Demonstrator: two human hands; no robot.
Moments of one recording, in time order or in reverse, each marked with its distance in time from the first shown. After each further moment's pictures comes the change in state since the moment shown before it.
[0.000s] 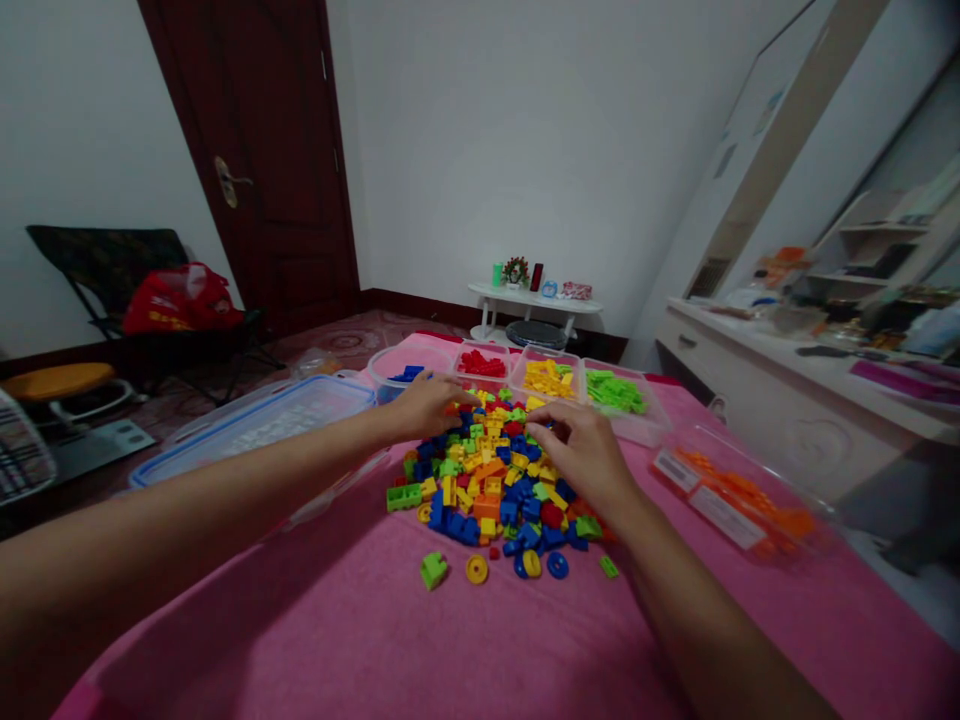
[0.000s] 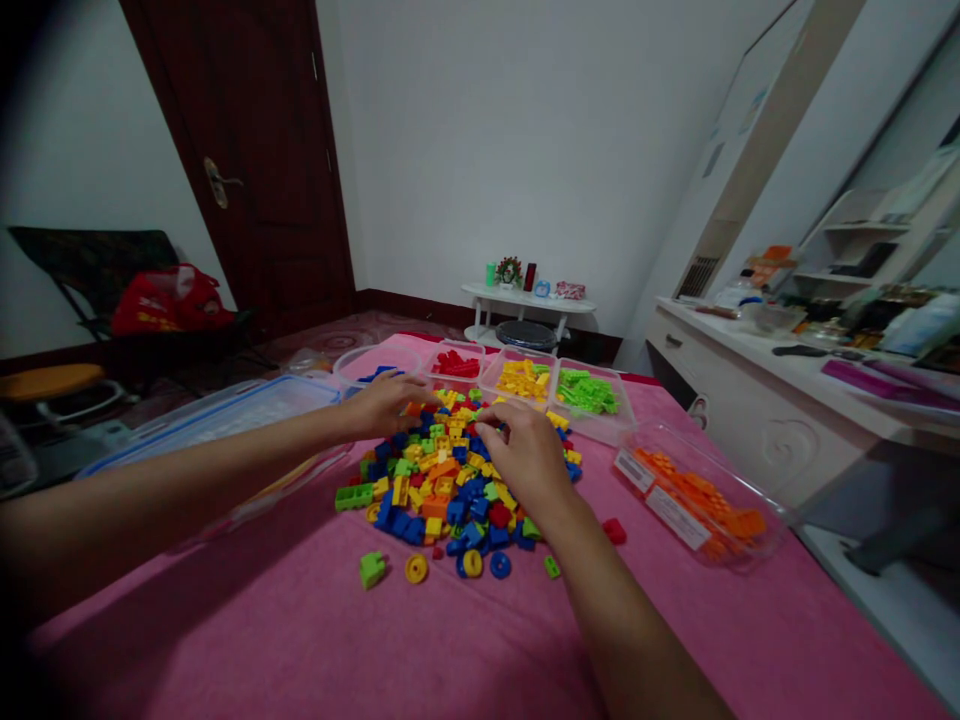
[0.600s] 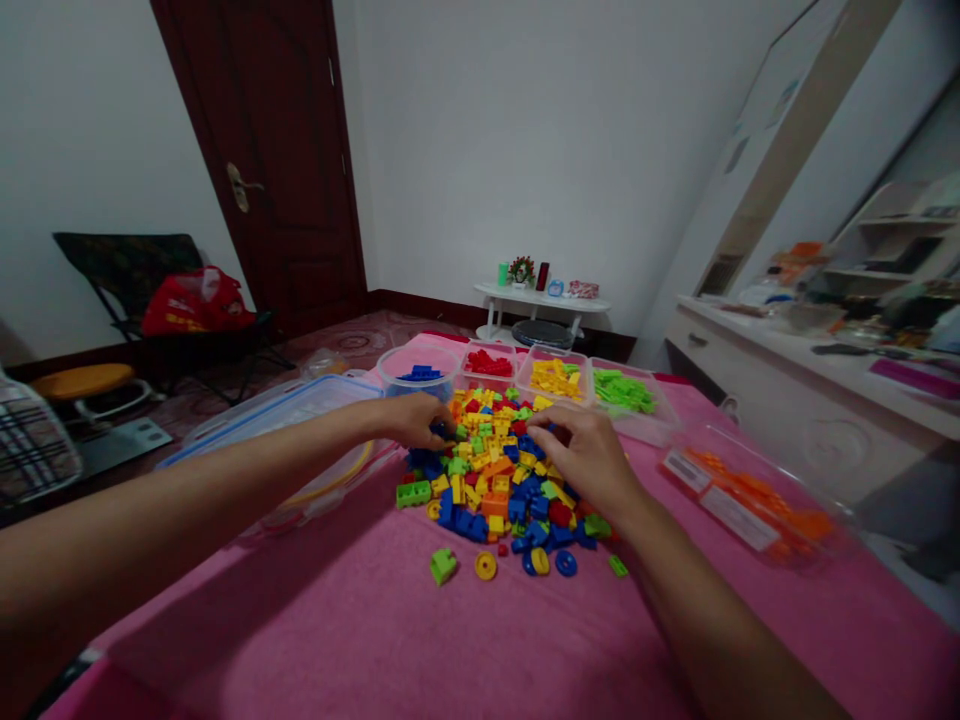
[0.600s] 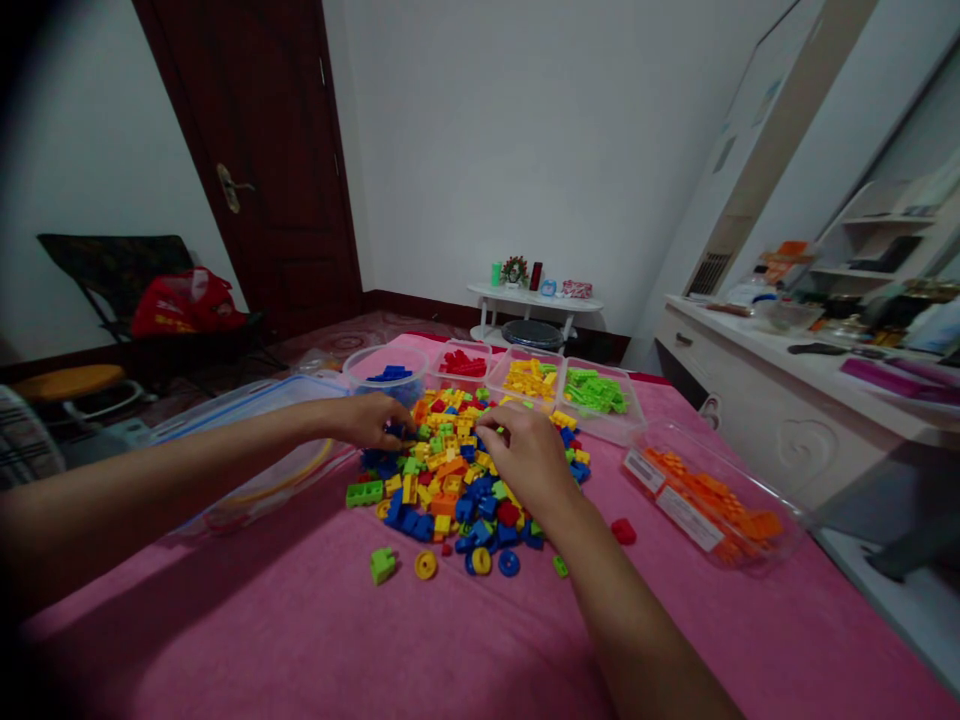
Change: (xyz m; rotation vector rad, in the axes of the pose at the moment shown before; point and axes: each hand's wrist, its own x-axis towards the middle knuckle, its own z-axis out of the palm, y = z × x) left_hand -0.021 -0.011 -0.014 -0.226 -0.310 -0.093; right_hand -0.003 -0.006 0.000 0.023 -0.042 -0.055
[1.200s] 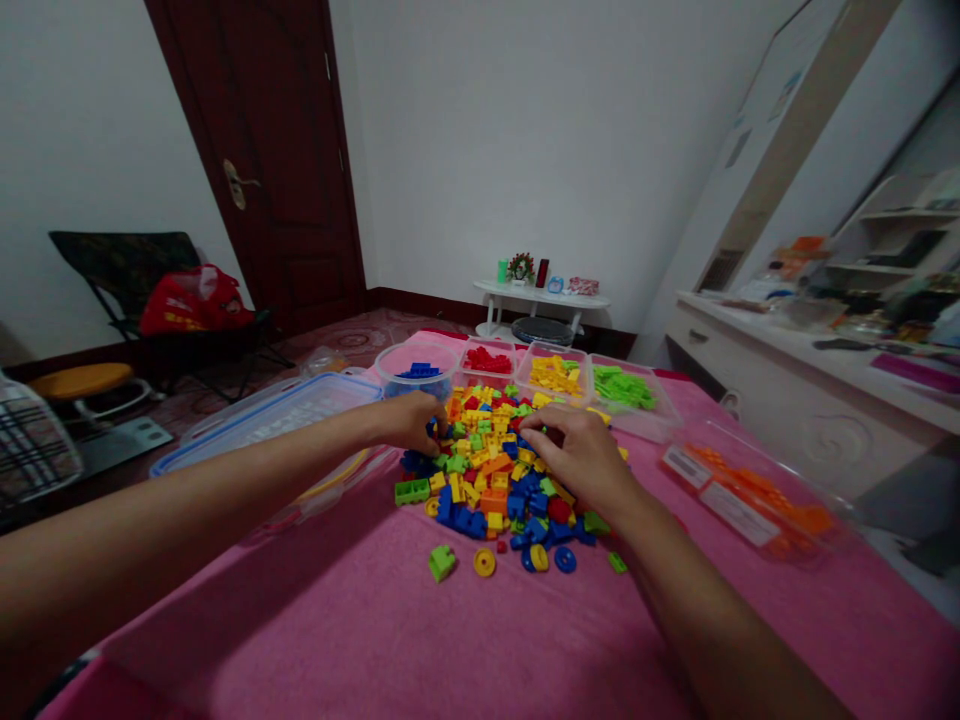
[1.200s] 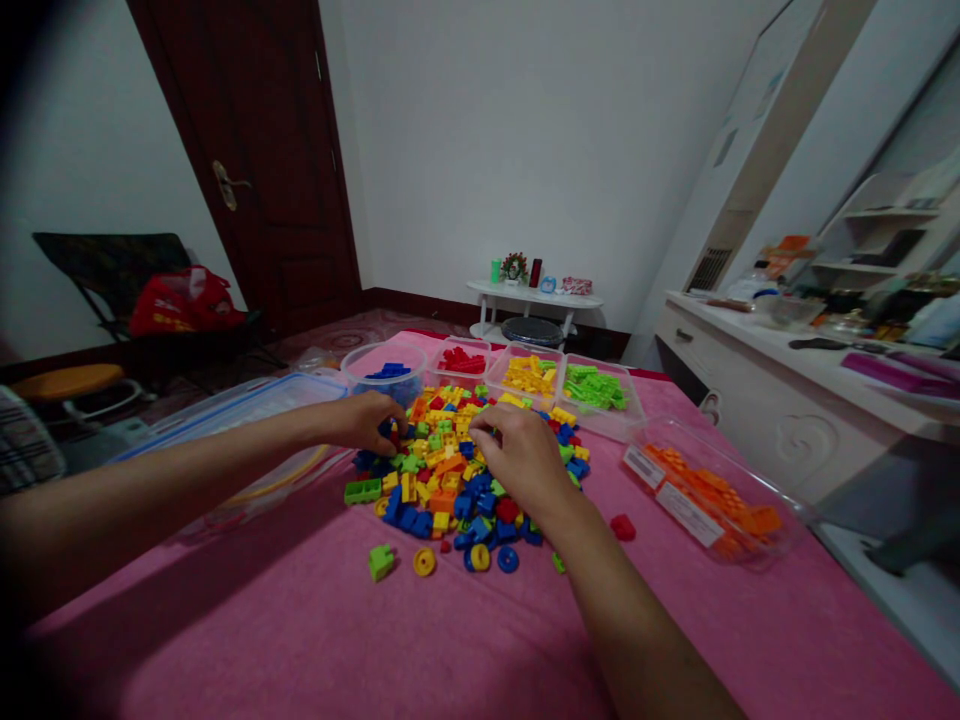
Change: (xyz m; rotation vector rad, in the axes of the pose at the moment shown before) left_hand -0.006 0.004 0.006 0.143 -0.013 -0.047; right_hand -0.002 -0.002 0.003 -0.010 -0.051 -0.013
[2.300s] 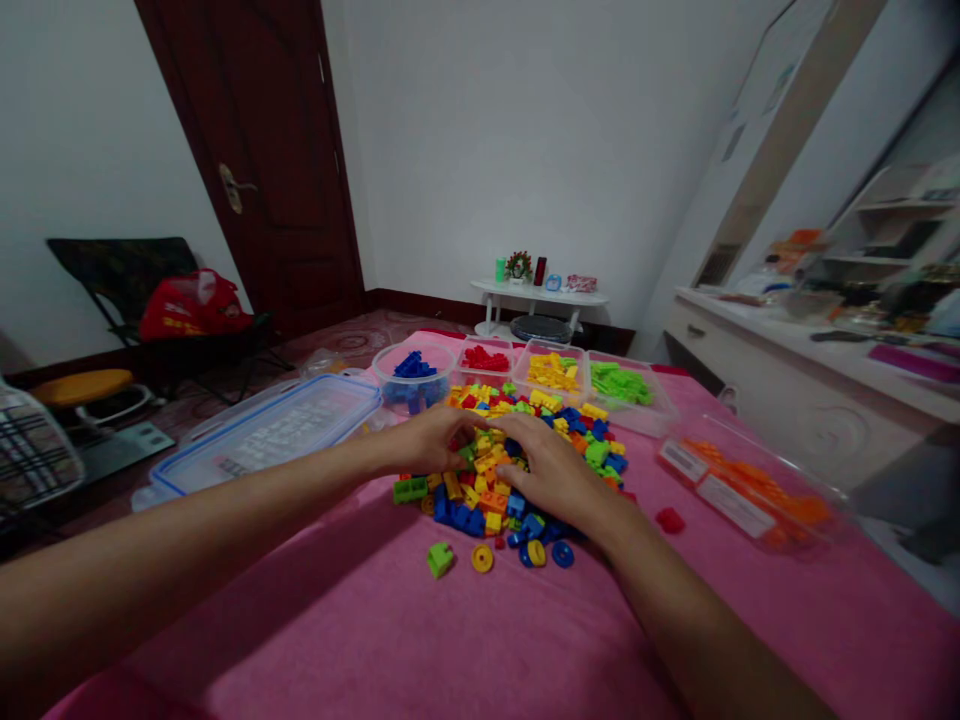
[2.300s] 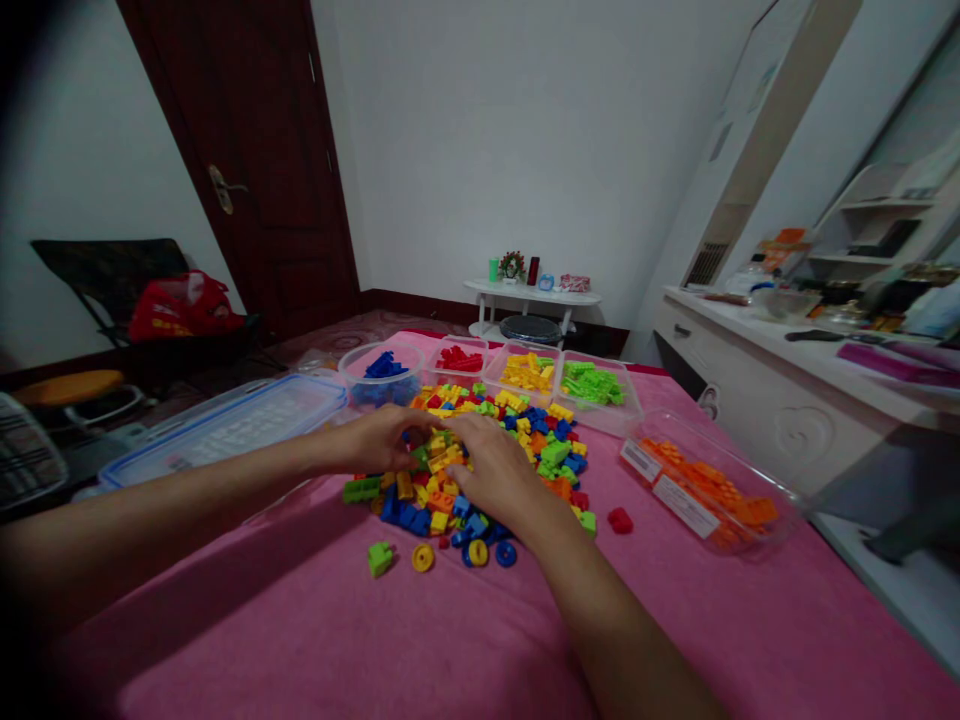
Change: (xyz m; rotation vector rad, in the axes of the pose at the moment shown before) left_hand 0.000 0.036 0.020 -0.325 0.189 0.161; right_hand -0.009 -0.005 0.023 -0.003 -0.201 -0.089
